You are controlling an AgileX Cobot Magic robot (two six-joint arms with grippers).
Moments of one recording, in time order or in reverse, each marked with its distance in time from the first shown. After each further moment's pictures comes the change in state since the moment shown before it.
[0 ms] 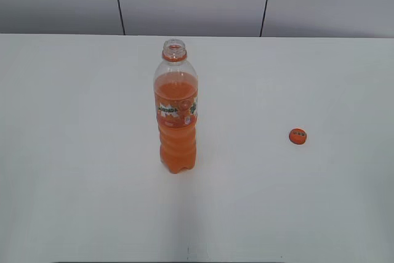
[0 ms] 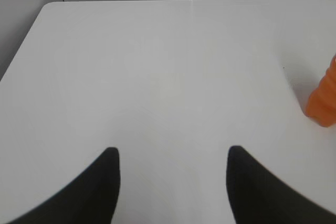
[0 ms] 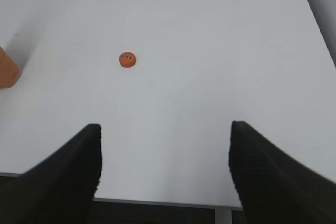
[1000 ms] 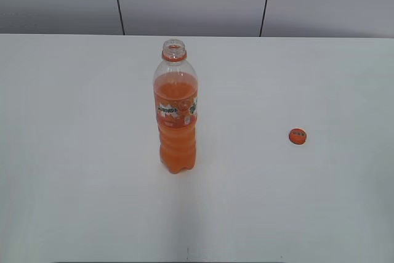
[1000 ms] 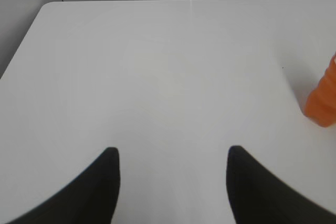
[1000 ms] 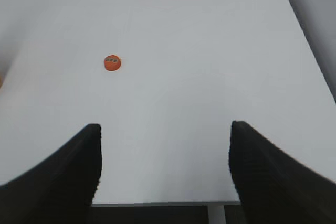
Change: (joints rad) left arm 0.000 -0.001 0.000 -0.002 -0.001 0.001; right arm -0.086 -0.002 0.001 0.000 0.002 0.000
